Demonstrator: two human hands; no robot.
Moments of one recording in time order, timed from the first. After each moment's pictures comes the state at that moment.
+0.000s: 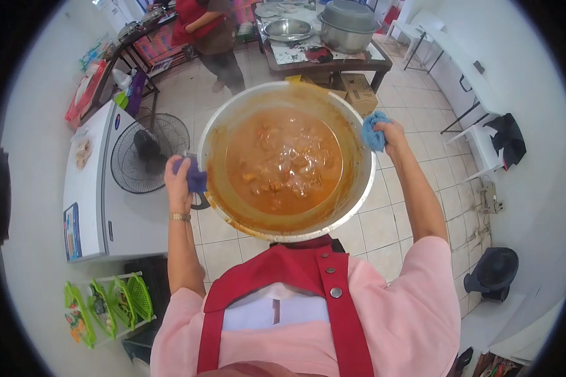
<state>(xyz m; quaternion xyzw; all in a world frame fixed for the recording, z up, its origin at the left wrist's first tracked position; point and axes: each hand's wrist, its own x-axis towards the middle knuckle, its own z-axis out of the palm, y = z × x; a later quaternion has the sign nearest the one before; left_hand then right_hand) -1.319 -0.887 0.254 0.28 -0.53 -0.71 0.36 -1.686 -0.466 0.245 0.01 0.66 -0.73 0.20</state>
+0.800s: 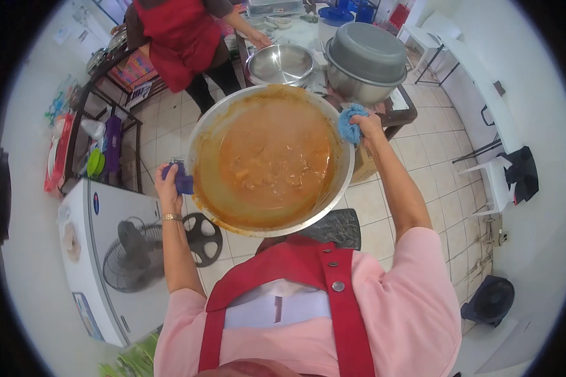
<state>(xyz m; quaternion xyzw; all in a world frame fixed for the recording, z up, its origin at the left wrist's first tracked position) -1.754 -1.145 0.216 0.30 -0.51 -0.72 0.38 -2.119 -0.740 0.204 0.00 0.64 -0.74 0.19</state>
